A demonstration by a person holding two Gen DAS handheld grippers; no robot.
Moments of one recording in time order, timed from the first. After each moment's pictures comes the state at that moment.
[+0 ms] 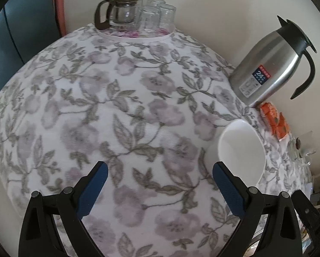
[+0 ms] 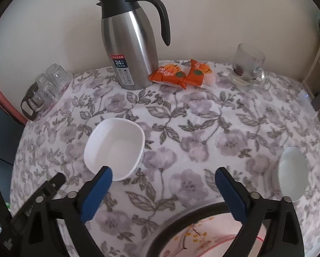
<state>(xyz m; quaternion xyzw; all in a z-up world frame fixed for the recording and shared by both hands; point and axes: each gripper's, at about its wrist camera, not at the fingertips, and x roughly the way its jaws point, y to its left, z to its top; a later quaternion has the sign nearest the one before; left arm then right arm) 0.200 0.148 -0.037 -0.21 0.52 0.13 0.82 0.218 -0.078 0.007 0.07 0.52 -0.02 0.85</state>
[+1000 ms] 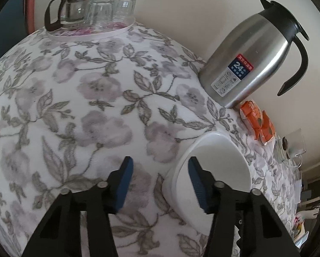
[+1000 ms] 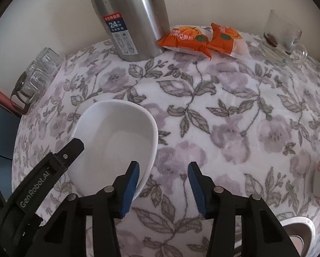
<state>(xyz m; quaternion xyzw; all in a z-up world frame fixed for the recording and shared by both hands) 0.266 0.114 -0.077 -0.22 0.50 0.04 0.84 0.266 -0.060 -0.072 0.10 0.58 0.00 0.81</state>
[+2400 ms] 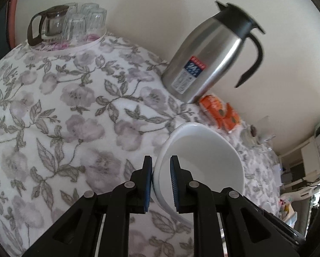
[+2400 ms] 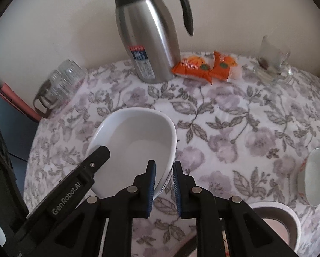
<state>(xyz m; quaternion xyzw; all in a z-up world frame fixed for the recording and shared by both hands) 0.237 0.095 -0.022 -0.23 0.48 -0.04 0.85 0.233 -0.062 0.004 0.10 0.54 0.03 0.84</state>
